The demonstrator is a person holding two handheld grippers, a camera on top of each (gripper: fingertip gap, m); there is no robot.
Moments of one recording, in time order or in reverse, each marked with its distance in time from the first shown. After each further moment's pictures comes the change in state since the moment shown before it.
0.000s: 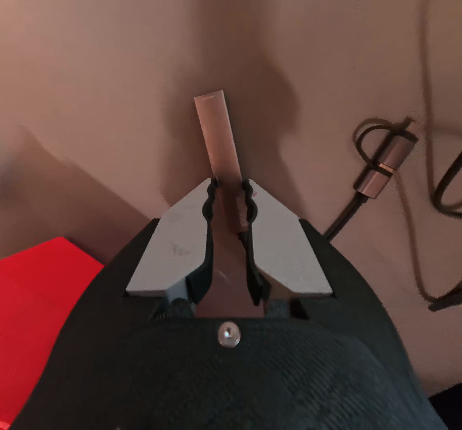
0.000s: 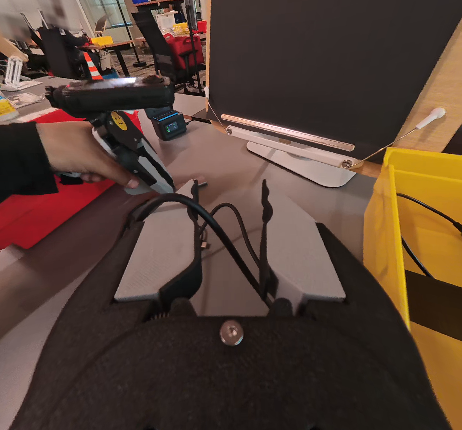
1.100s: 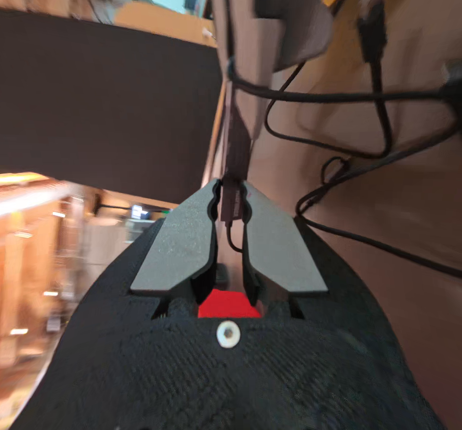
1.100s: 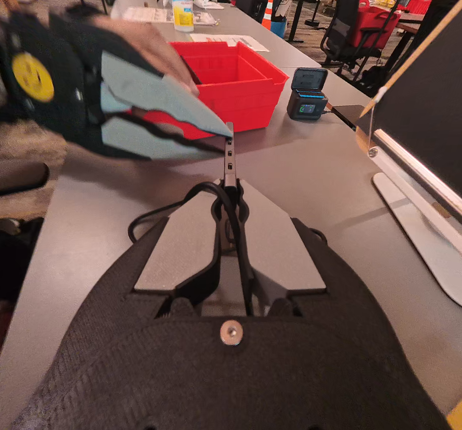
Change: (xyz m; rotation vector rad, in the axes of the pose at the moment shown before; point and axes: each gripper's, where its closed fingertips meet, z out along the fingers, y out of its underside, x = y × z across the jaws) left arm 0.109 -0.017 -0.132 0.745 -0.774 0.921; right arm -0.093 0.028 0.000 -0.111 -0.634 -0.355
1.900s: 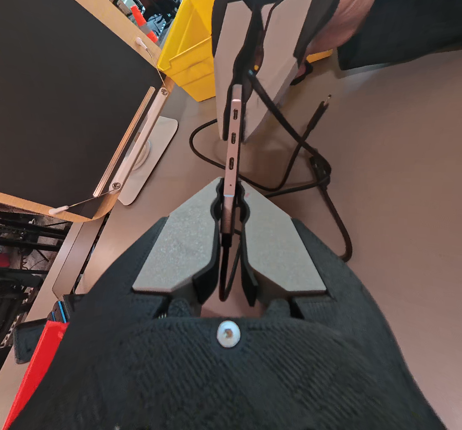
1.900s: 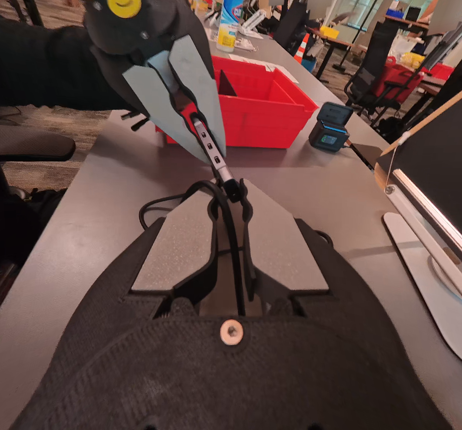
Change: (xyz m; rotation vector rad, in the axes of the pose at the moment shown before) left arm 0.025 -0.016 -0.030 0.170 0.453 -0.475; right arm -0.026 -0.002 -0.010 0.079 -0.115 -0.157
